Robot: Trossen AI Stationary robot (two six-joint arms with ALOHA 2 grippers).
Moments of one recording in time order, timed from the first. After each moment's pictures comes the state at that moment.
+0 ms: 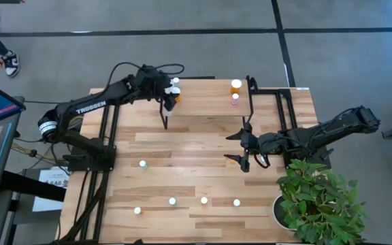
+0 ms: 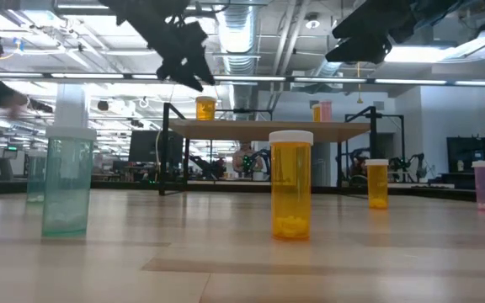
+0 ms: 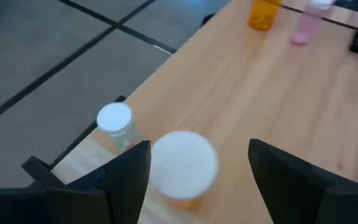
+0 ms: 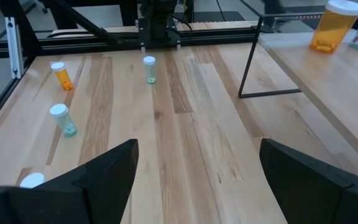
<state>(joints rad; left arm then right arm) 0.57 1.37 1.19 -0.43 -0.02 -0.01 0.24 1.04 0.67 -0.03 0.36 0.17</state>
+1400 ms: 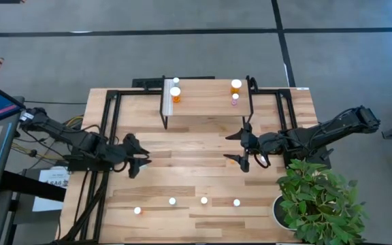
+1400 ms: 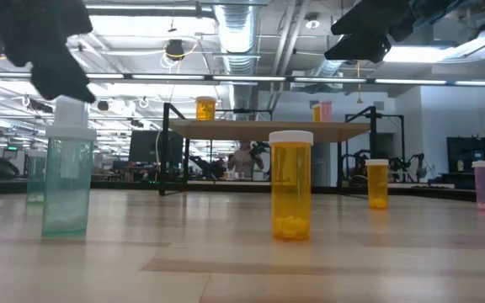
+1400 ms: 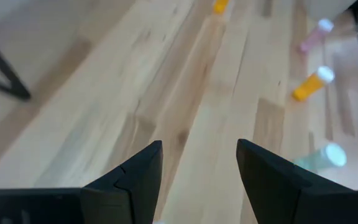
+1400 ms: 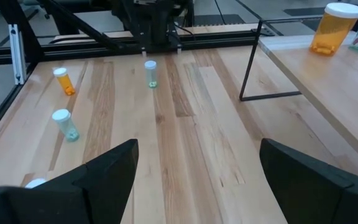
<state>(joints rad) -0.39 0.71 0.50 -0.53 -0.38 -0.67 0.24 1.04 0.67 -0.01 0.37 0.17</state>
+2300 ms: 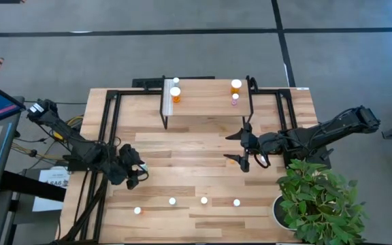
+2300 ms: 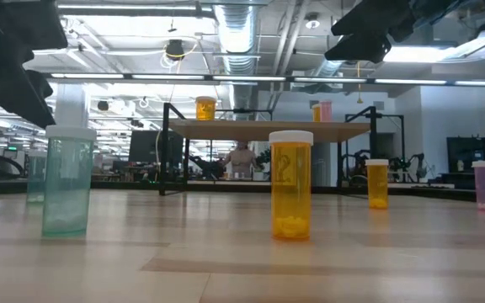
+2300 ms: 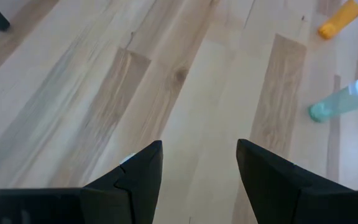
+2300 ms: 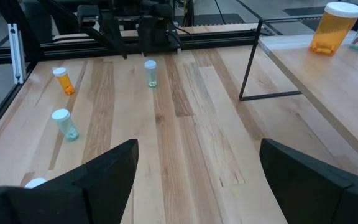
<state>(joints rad) -0.64 0.89 0.50 -0.62 -0.50 -0.94 0.24 1.04 0.67 -0.02 0.36 0.18</state>
